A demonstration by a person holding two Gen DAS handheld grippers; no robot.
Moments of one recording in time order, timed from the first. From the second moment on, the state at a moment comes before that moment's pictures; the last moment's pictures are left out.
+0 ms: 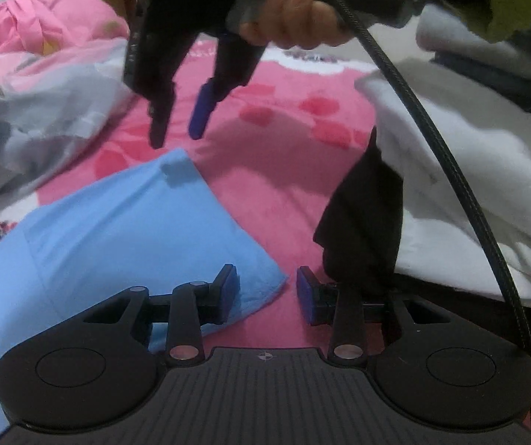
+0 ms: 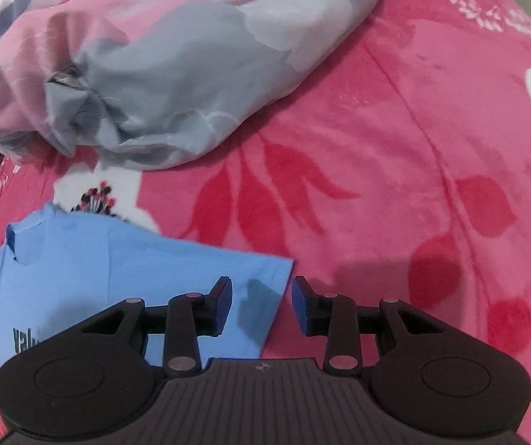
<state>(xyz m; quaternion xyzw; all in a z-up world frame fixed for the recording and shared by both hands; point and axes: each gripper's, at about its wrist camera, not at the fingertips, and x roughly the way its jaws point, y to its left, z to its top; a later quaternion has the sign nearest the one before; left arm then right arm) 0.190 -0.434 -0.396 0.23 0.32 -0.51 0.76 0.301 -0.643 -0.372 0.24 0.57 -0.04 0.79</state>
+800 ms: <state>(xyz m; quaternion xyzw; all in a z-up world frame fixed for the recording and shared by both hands) 0.199 -0.355 -0.337 -0.03 0.30 -0.42 0.86 0.308 -0.564 -0.297 0.20 0.45 0.03 0.87</state>
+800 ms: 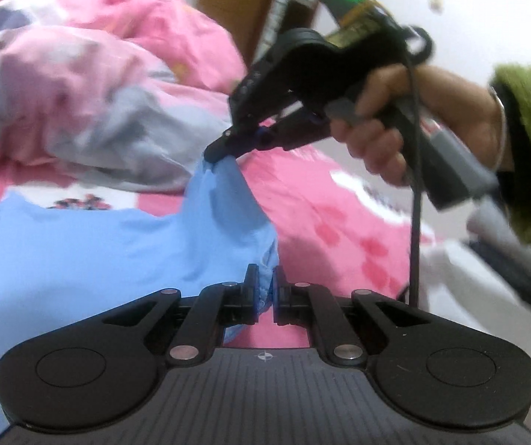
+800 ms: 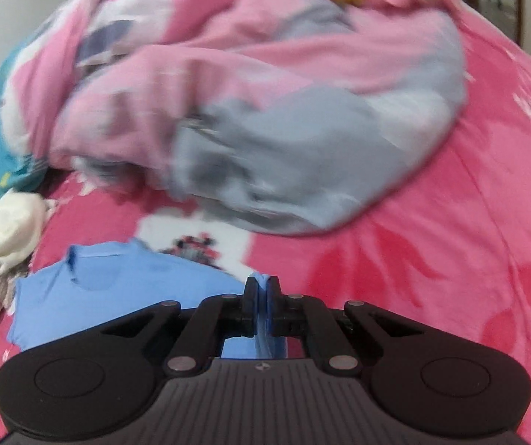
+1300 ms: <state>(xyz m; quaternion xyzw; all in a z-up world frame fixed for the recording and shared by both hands) 0.220 -0.250 -0.359 -0.17 0.41 -0.25 0.86 0.370 -0.418 -0.338 0.13 0.49 0.14 0.85</state>
